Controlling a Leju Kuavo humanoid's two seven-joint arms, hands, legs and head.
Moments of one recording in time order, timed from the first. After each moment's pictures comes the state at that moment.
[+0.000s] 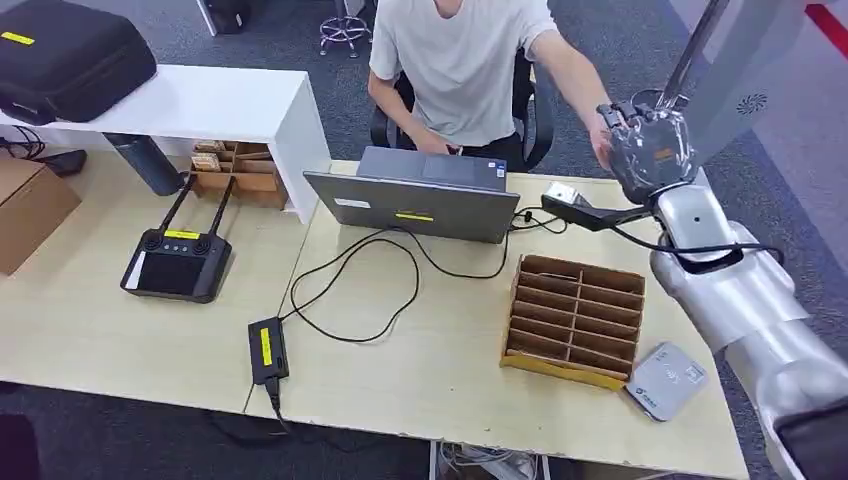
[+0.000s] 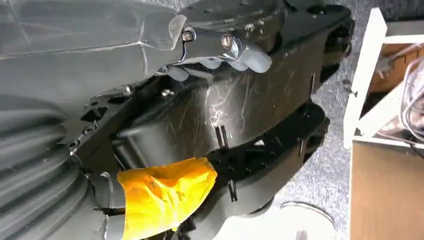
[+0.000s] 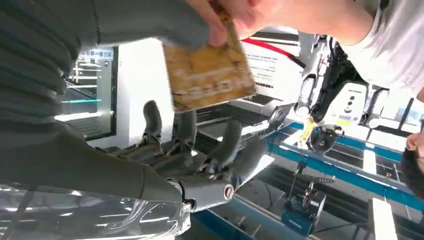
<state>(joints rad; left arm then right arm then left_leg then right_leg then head) 0.14 0.50 -1.21 -1.31 1.57 0.52 -0.21 -0.99 -0.32 0.75 -0.79 1.23 -0.45 0.01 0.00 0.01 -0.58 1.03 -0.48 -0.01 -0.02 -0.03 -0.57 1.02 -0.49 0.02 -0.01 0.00</state>
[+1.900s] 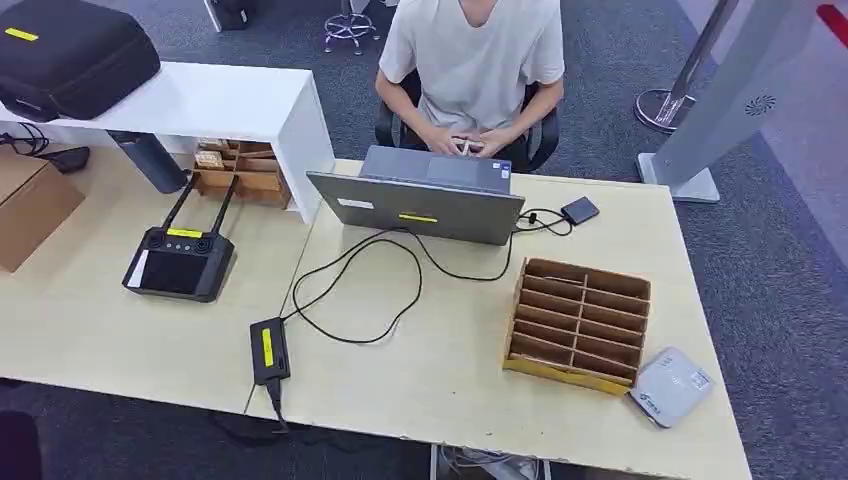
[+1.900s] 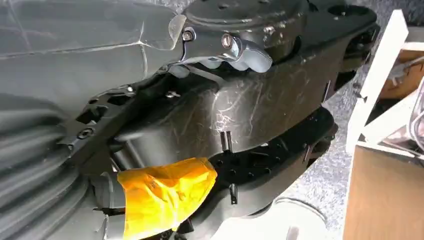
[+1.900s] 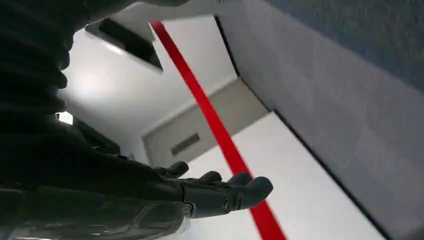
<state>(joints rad) 0.18 0.44 -1.13 -1.24 1.57 0.48 -0.16 0.32 -0.45 -0.96 -1.14 1.57 0.44 0.20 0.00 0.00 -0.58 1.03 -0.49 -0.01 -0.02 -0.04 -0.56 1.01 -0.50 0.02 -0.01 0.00</state>
